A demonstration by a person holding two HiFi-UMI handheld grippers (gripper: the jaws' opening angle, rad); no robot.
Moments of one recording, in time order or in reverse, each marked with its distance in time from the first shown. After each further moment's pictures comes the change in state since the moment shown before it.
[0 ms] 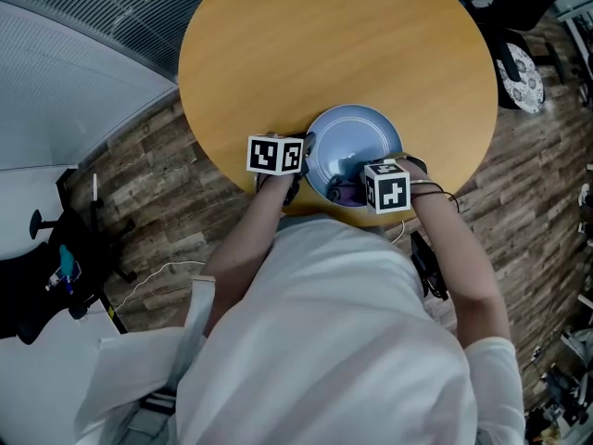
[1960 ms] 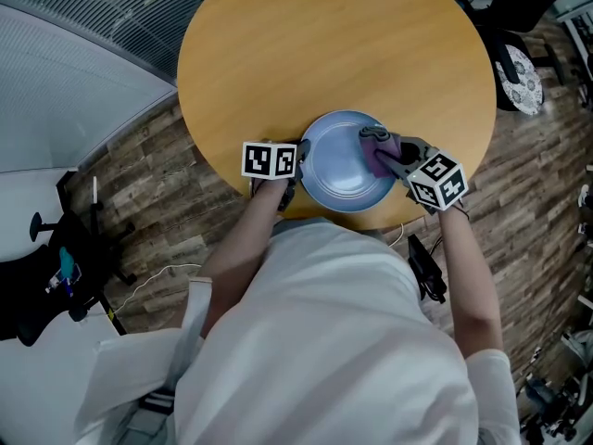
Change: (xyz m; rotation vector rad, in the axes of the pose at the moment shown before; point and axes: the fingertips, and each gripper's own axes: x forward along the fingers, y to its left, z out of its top) left arm 0.001 0.007 -0.009 -0.036 0.021 -0.003; right arm -0.124 -0.079 -0.058 0.719 -0.612 -0.555
